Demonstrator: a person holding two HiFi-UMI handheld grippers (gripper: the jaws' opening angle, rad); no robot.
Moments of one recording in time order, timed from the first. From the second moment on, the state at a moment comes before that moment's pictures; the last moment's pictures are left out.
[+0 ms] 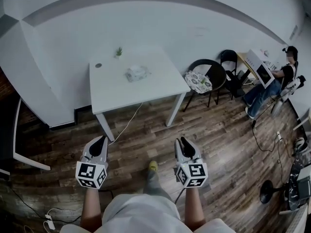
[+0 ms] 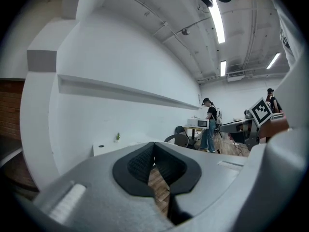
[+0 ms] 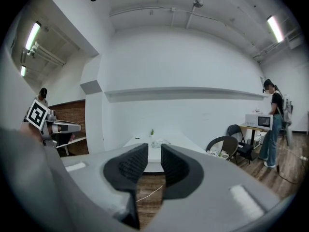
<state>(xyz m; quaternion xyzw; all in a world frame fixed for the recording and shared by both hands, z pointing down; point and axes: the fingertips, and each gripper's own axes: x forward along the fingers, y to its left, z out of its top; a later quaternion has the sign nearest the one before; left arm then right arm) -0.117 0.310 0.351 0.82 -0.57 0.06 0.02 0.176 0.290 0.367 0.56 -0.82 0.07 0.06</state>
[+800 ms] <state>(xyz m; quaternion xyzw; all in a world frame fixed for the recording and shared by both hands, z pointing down) -0.074 0.068 0.366 0.80 -0.59 0.08 0.03 0.216 0.032 0.382 0.53 -0.84 0.08 0.06</state>
